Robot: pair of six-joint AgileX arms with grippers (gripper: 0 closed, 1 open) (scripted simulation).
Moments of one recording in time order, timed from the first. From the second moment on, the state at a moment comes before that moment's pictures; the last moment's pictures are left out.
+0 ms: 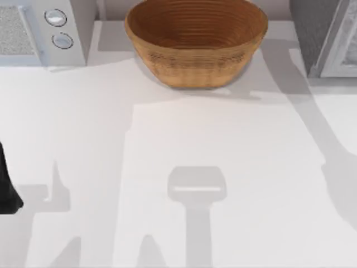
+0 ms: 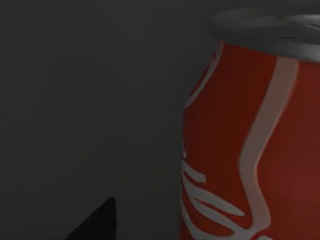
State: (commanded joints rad) left arm 0.00 0.00 0.00 0.00 0.00 0.00; right arm 0.29 1.87 2.28 -0.41 0.32 0.01
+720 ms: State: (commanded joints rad) left arm 0.00 0.00 0.00 0.00 0.00 0.00; right arm 0.29 1.87 2.28 -0.41 0.32 0.01
